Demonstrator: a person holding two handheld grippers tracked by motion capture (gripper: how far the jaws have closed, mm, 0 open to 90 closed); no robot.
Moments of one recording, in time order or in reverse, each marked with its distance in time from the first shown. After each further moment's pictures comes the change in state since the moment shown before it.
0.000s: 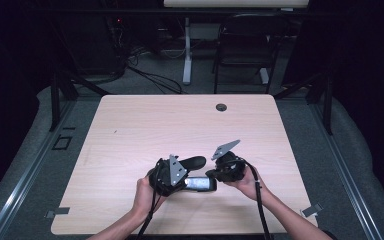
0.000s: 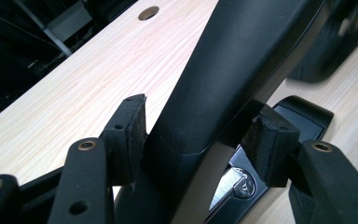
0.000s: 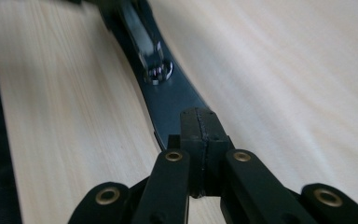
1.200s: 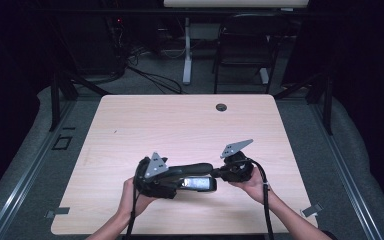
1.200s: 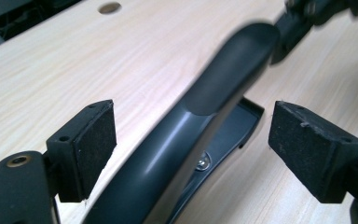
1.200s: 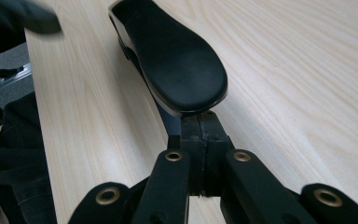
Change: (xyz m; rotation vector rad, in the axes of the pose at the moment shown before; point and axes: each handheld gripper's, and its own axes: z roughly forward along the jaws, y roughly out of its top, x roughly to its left) left arm 0.041 -0.012 -0.037 -0.055 -0.251 -0.178; right arm 0.000 -0.008 -0.021 -0.095 0.041 0.041
